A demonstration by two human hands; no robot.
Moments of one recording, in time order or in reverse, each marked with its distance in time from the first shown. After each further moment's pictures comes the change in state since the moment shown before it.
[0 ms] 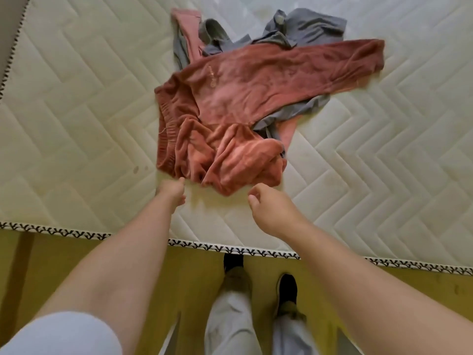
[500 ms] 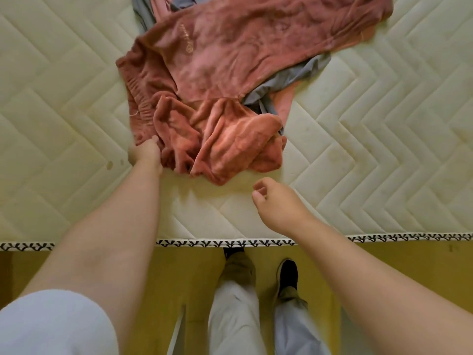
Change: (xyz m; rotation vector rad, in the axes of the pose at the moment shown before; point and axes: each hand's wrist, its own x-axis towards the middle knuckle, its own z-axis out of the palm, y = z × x) left_hand 0.104 0.041 0.032 -0.397 0.174 0.118; right_hand 0.048 0.047 0.049 0.108 -0.009 0.150
